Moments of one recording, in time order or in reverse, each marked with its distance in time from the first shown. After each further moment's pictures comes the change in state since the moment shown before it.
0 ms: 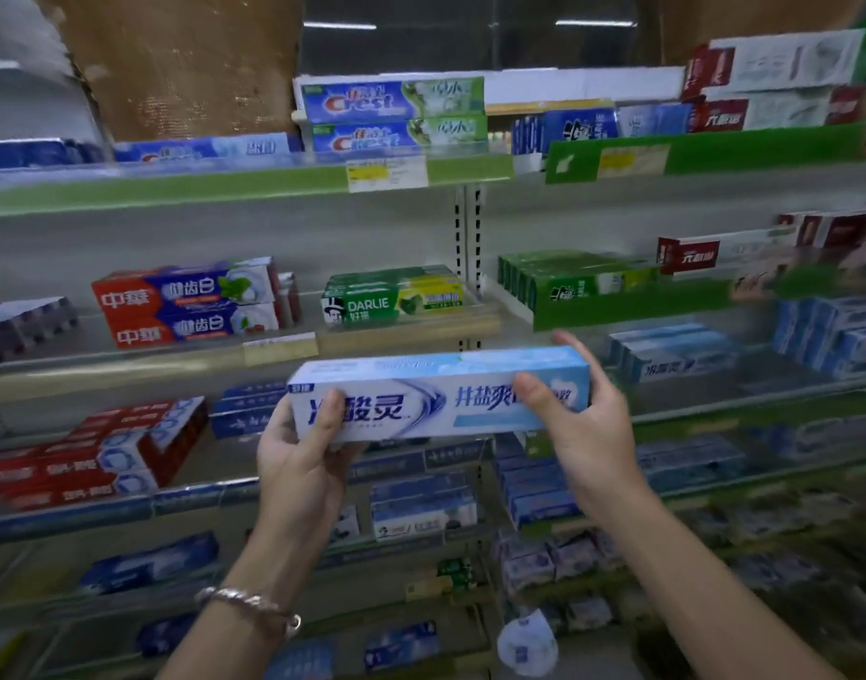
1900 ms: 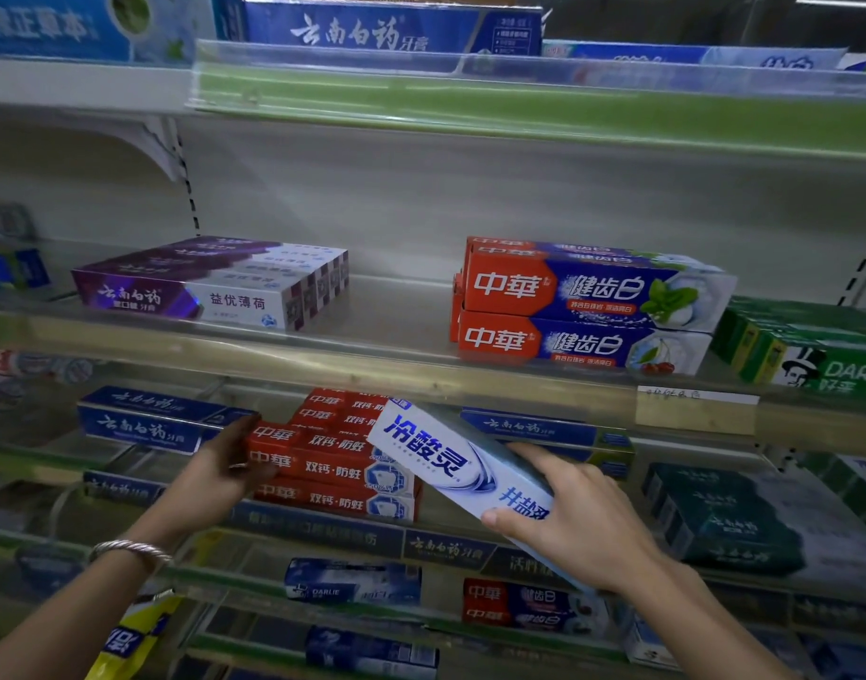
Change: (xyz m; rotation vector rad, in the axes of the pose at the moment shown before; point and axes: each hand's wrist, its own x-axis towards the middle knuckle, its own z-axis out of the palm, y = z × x) left_hand 0.167 0.100 -0.488 0.981 0.132 -0.292; right_hand 0.037 0.161 0.344 -1.153 -0.749 -0.192
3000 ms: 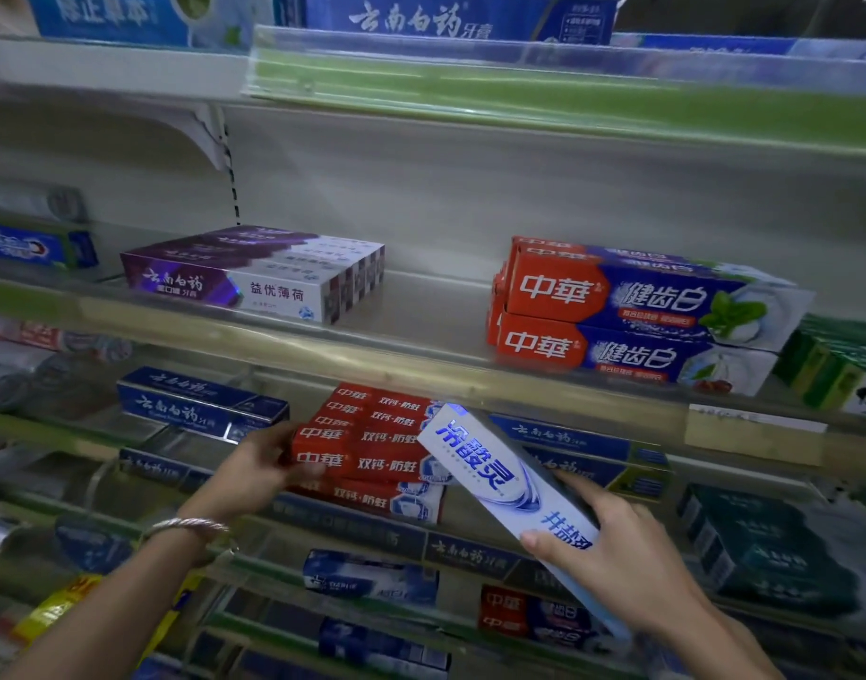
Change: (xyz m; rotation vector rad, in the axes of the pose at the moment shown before) left_hand -0.013 0.027 0.016 -0.052 -0.018 -0.056; right_hand -0.006 0.010 0.008 0.079 -0.042 0.102
